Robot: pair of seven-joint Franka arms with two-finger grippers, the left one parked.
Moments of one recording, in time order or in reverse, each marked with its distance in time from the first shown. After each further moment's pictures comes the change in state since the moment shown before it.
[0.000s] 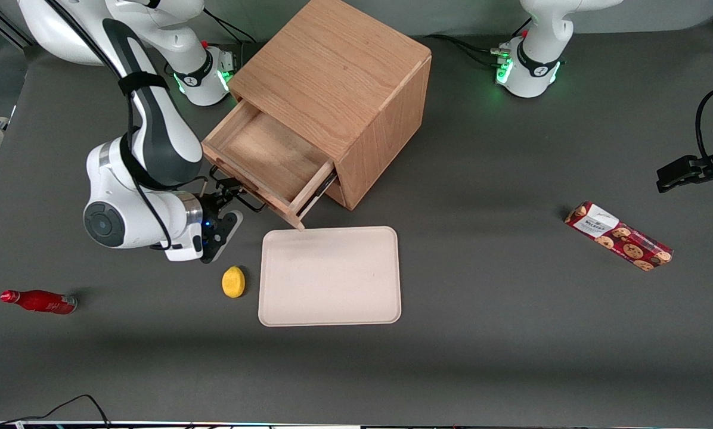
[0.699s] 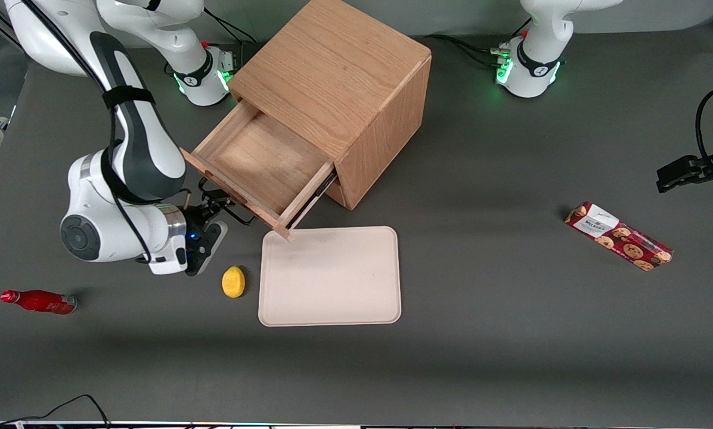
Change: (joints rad) arm -0.052 0.041 0.000 0.064 -0.003 0.000 -0.079
